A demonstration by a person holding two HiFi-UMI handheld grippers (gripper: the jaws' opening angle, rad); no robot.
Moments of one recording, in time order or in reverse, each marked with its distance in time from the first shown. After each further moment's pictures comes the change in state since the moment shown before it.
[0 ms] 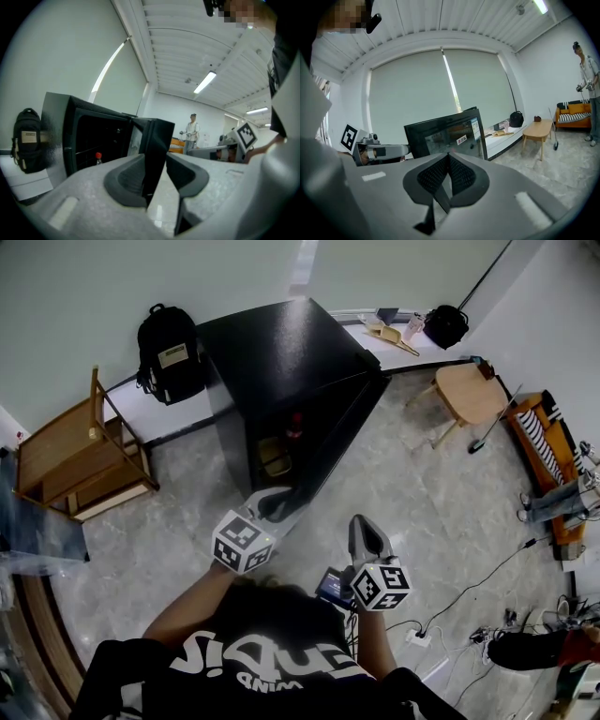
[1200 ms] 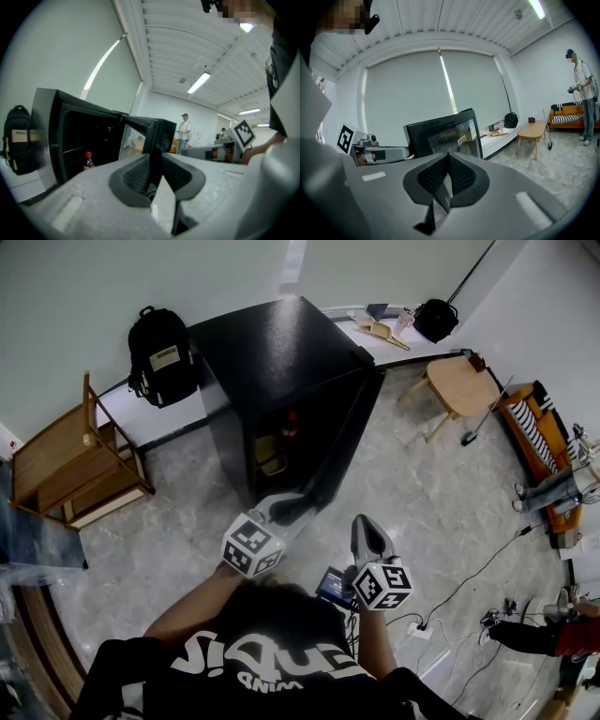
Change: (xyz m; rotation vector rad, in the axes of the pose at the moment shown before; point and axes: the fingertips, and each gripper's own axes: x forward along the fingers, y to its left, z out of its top) left arm 0.010 -0.022 -0.005 0.013 0.016 -0.086; right arm -0.009 -0.002 0.000 0.014 -0.011 -0.063
